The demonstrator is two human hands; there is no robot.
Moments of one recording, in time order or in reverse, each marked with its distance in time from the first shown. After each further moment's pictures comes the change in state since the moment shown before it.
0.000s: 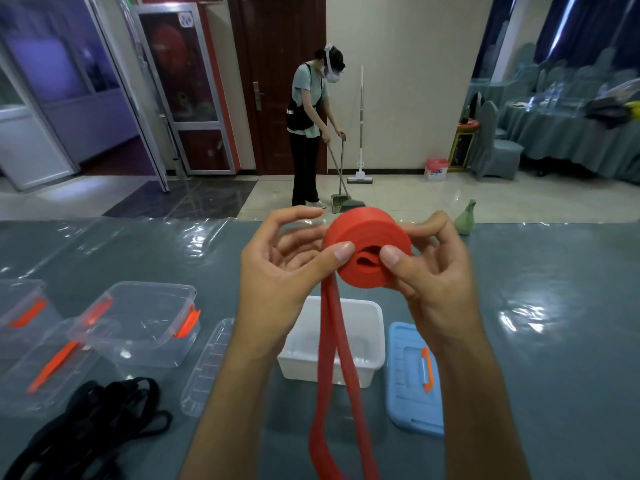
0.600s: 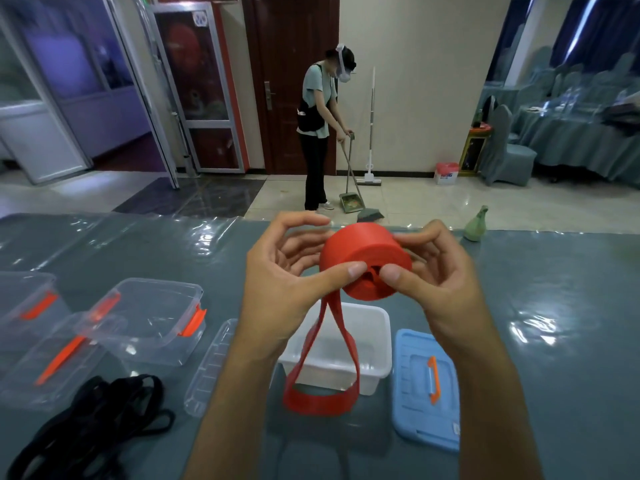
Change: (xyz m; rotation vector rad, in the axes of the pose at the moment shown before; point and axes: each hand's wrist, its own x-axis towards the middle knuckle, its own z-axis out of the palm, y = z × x) left_hand 0.013 -0.010 -0.014 0.089 -0.034 0.016; right_hand 0.011 0.006 -0.007 -0.182 -0.098 0.033
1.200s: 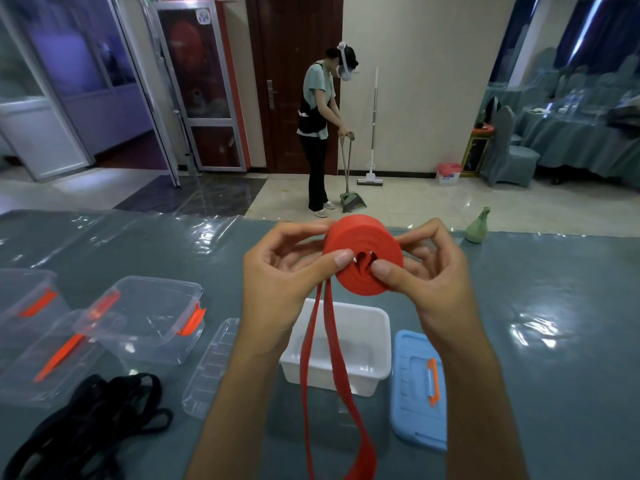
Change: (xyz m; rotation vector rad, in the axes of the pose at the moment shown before) left_hand 0.004 -0.015 0.002 -0.102 0.061 0.018; right_hand 0.008 0.011 -0.001 -0.061 0.024 0.011
